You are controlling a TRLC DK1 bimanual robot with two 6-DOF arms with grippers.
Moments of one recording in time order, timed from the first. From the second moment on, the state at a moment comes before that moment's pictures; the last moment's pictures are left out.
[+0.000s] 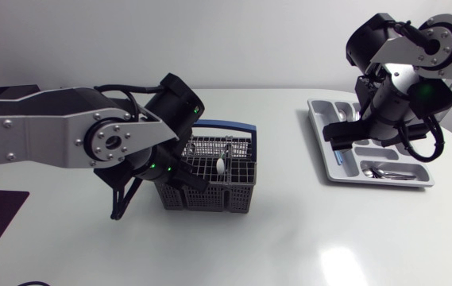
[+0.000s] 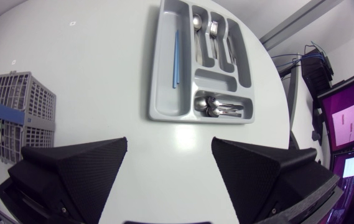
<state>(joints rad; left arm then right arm) -0.73 1.56 1.09 -0.64 -0.34 -0.19 0.28 1.50 1.26 -1.01 0.40 0.24</state>
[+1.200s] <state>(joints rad) -0.76 1.50 1.08 -0.63 -0.43 -0.19 0.57 1.34 1.12 -0.95 0.10 0.31</state>
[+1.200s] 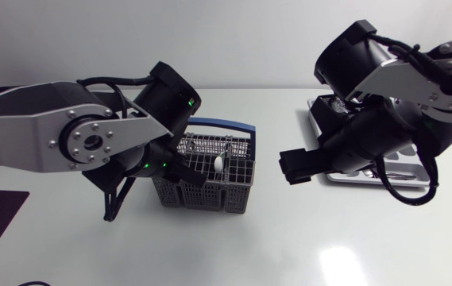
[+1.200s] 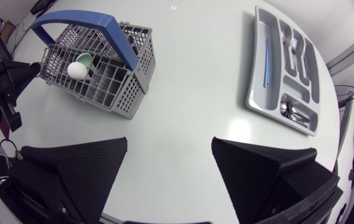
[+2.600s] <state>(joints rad) -0.75 1.12 1.09 -0.76 -0.26 -0.31 0.72 1.21 1.08 -0.94 0.09 0.25</state>
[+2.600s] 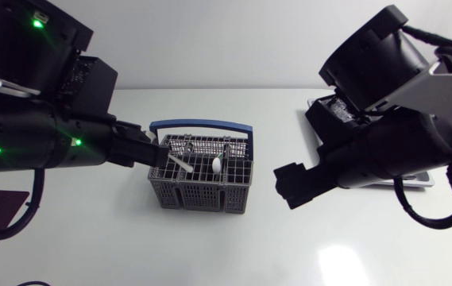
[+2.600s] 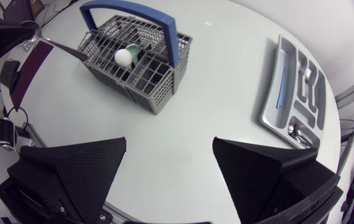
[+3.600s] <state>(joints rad) -0.69 1.24 1.04 -0.69 0.18 -0.38 0.79 1.25 0.91 -0.48 -0.29 -0.25</state>
